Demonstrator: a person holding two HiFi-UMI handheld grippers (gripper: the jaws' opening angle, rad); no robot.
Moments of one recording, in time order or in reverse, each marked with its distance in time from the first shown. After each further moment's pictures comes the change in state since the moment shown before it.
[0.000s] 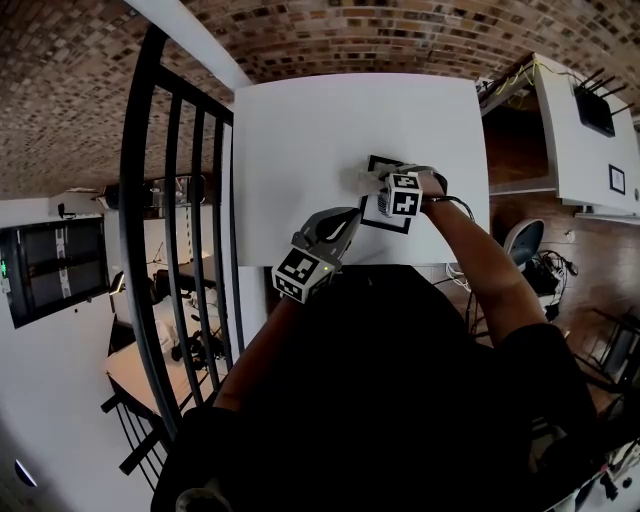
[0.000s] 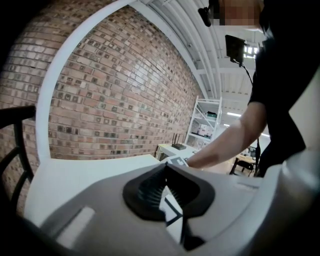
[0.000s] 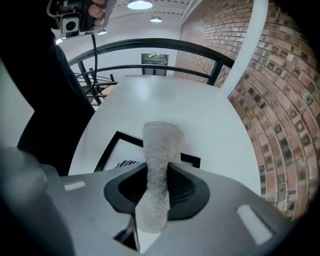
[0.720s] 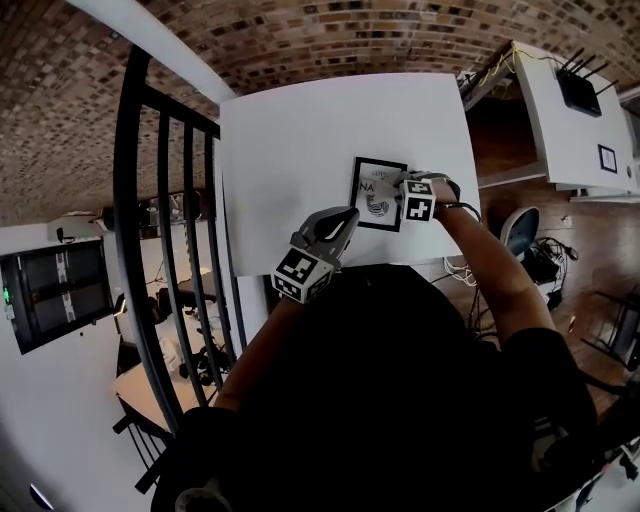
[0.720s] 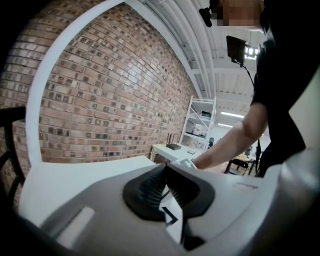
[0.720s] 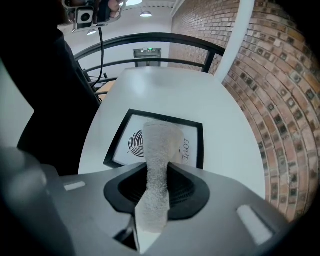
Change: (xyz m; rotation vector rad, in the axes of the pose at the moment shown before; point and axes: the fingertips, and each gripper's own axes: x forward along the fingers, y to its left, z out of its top) left arm 0.014 -0.021 0.007 0.007 0.017 -0.085; right arm -0.018 0.030 -0.066 0.092 0.068 -0.001
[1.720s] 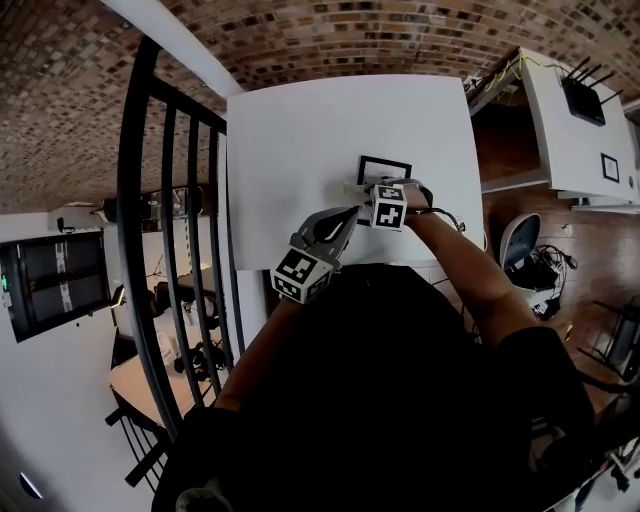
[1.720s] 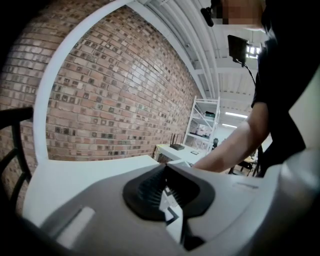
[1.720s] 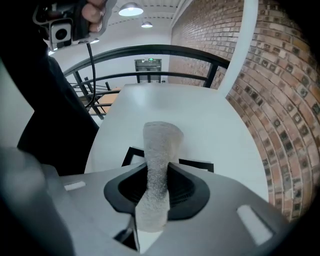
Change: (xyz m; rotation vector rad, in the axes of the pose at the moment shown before) left arm -0.013 0.002 -0.005 -0.014 -0.008 0.047; right arm 0.008 0.011 0.095 0.003 -0.107 0.002
